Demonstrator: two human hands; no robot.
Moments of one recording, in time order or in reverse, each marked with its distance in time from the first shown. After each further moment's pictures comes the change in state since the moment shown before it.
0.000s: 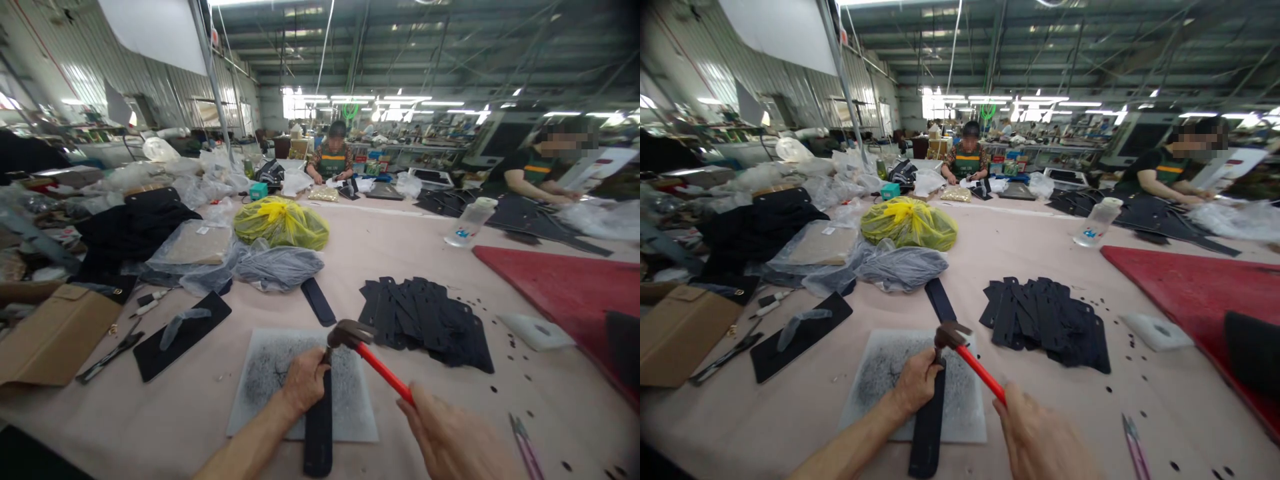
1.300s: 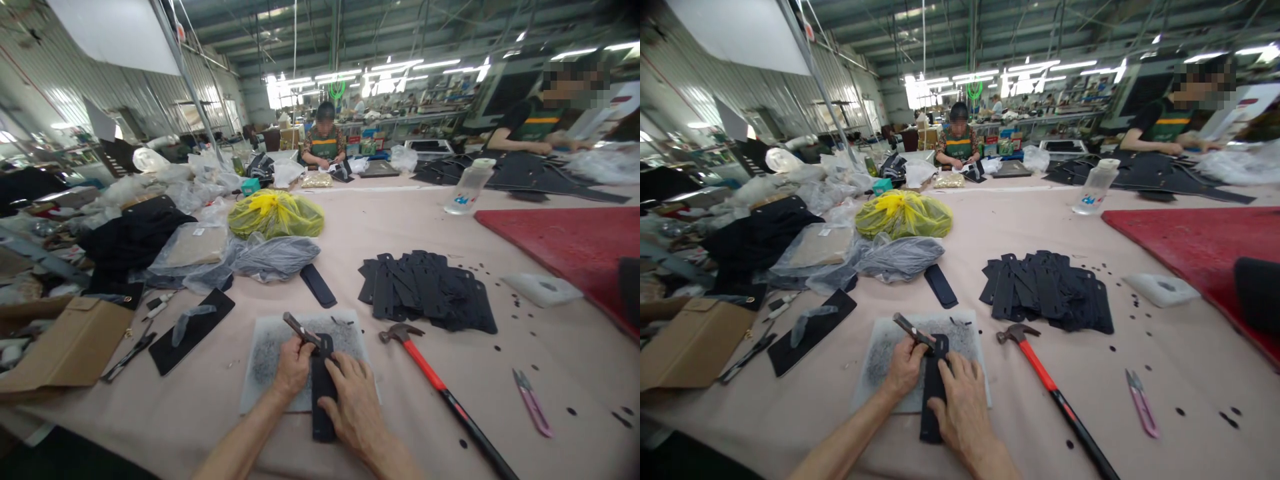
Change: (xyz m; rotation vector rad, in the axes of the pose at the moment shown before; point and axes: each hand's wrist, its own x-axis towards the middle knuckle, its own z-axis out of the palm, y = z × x) left_hand -0.014 0.006 -0.022 -0.277 0.134 -0.227; right_hand -0.015 -0.033 0.165 0.000 -0.132 -0.186
